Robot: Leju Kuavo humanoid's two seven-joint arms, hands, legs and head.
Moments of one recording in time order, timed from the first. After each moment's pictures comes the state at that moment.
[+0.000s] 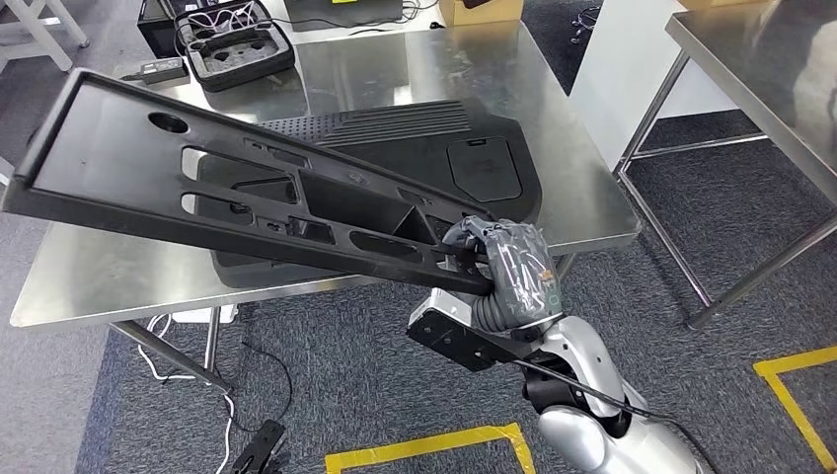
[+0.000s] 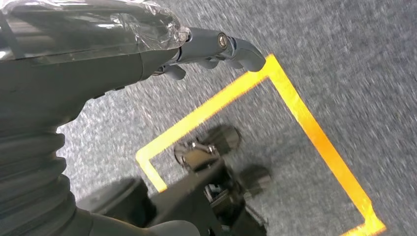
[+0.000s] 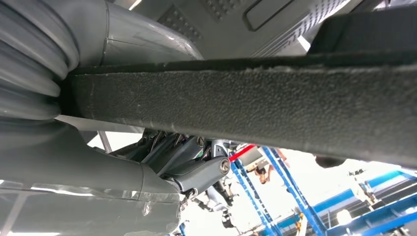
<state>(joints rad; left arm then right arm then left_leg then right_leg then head) -0.23 0.10 -0.91 -0.27 0.62 0.18 -0.09 -0.37 -0.29 0.76 -1.82 0.83 -0.25 0.47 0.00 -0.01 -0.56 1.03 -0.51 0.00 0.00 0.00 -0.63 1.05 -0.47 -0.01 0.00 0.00</state>
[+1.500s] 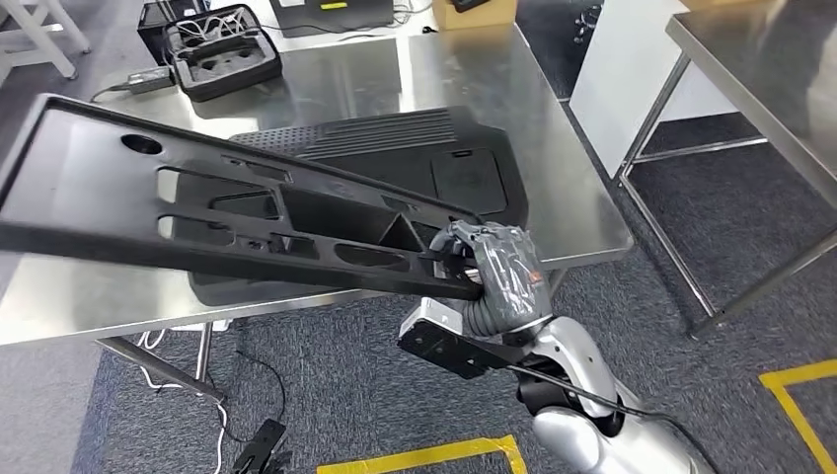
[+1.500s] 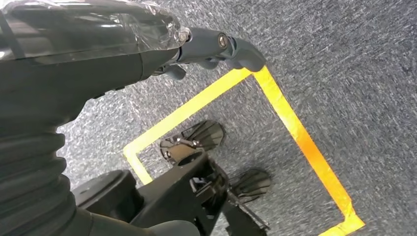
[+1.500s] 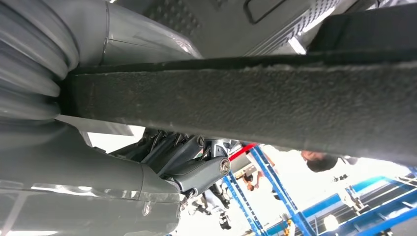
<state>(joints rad) -0.23 0.10 -0.89 -0.27 0.62 0.18 -0.10 -0.40 -0.28 0.80 -1.80 0.80 -0.26 0.44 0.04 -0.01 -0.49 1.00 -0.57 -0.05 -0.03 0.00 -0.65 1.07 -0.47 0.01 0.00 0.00</state>
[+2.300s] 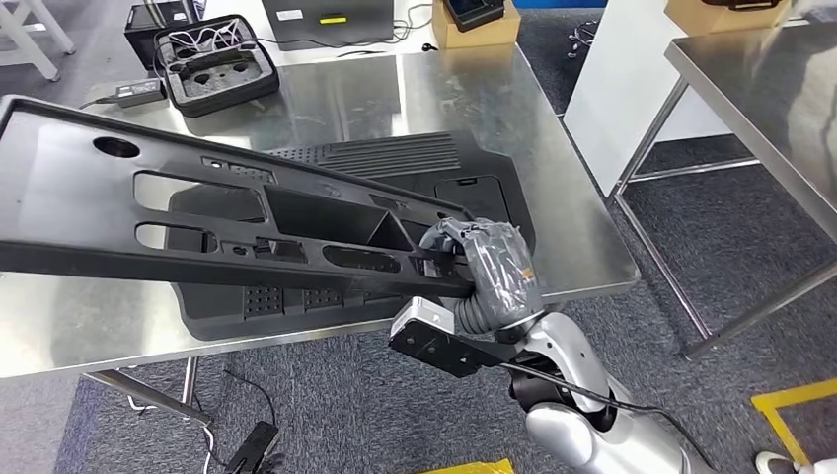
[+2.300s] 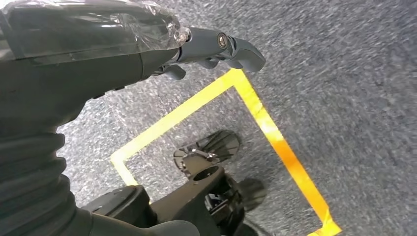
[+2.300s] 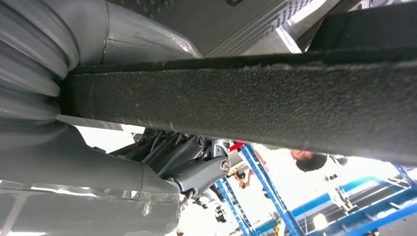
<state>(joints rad) -0.22 0.11 -0.89 -0.27 0.61 0.18 -0.09 -0.41 -0.28 0.81 -1.80 0.79 -0.26 0.44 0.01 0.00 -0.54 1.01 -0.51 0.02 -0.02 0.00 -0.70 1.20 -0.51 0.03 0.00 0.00</state>
